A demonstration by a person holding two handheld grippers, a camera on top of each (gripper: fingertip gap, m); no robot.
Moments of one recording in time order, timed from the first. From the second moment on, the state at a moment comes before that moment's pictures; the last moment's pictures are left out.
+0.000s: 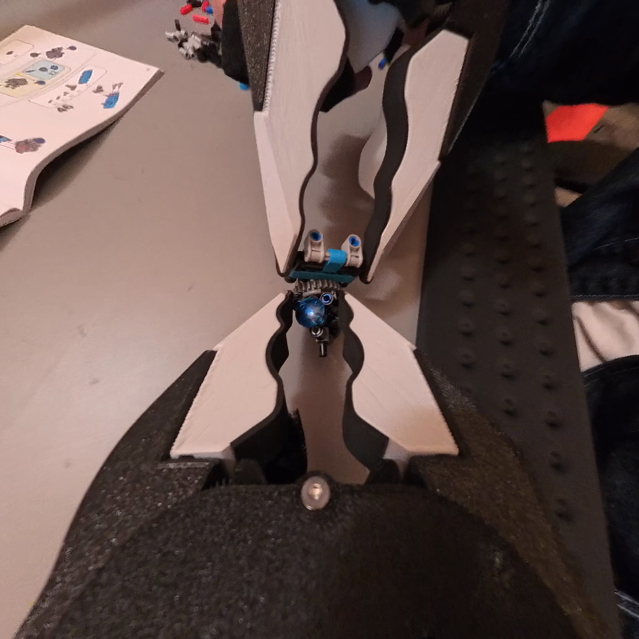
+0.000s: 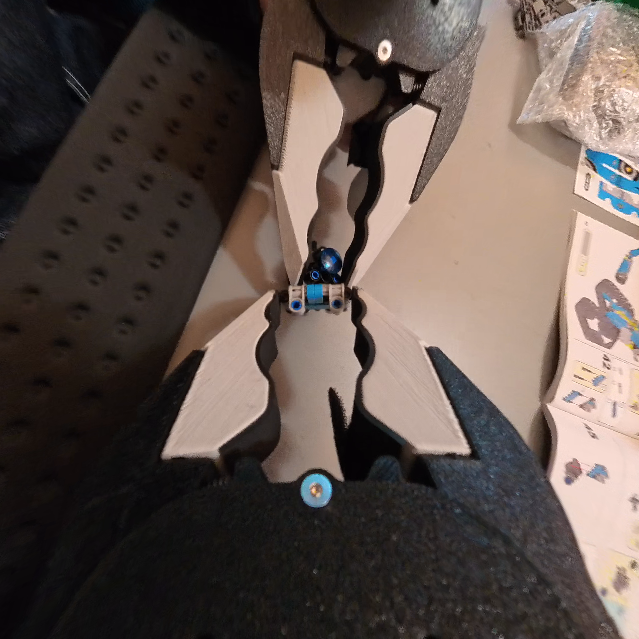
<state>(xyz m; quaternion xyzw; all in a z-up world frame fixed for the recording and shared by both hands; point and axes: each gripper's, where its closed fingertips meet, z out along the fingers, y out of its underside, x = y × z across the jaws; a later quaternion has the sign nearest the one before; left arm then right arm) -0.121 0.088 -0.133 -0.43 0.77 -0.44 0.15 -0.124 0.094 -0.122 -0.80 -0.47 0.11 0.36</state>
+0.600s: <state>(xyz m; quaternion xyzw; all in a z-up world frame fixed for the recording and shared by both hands) -0.123 0.091 -0.099 -0.42 0.71 -0.54 0.13 -0.127 0.101 -0.105 -0.80 -0.46 0.14 0.36</state>
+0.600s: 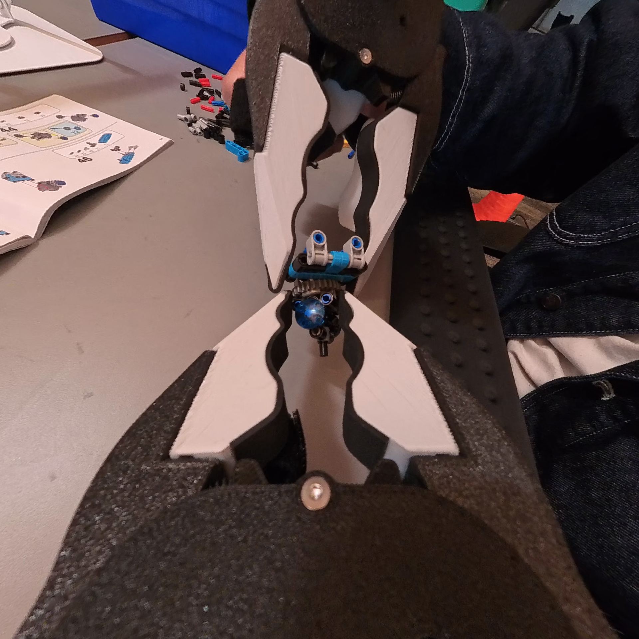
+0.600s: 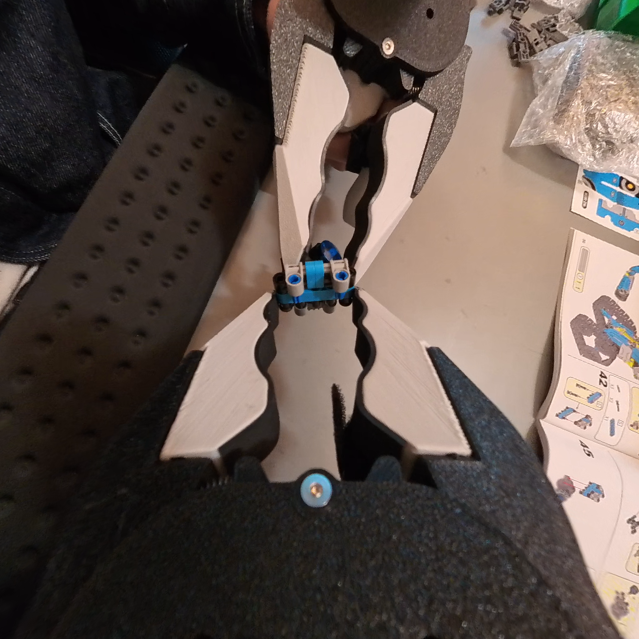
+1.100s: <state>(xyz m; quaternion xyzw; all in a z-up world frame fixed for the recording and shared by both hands) -0.122 0.094 -0.096 -0.42 0.71 -0.54 0.14 -0.122 0.106 -0.104 -0.80 -0.46 0.11 0.38</state>
